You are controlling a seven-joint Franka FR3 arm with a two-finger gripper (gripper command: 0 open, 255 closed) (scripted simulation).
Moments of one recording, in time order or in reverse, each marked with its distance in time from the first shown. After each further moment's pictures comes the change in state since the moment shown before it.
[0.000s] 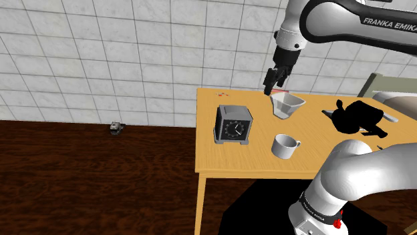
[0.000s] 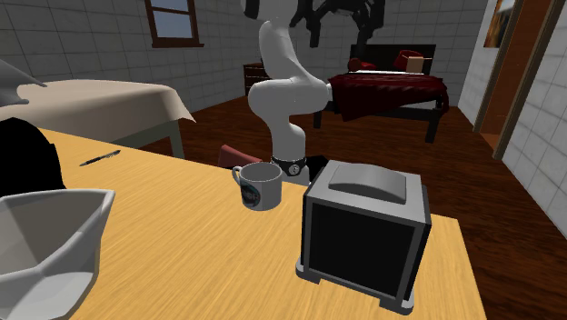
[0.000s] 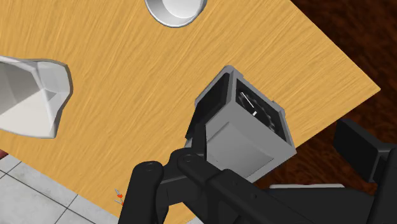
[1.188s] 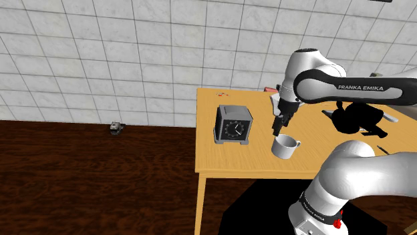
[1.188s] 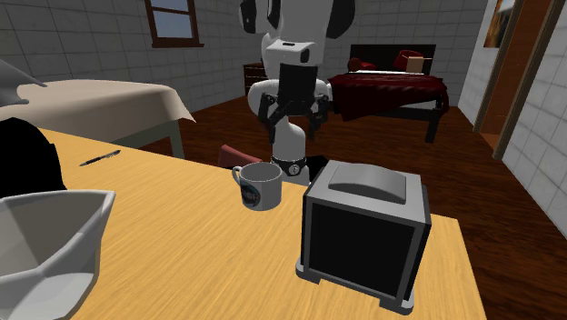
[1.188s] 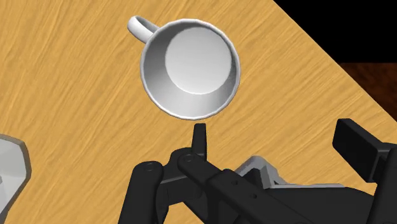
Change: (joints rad) arm -0.060 -0.158 -0.179 -0.524 -0.101 0.251 -0.136
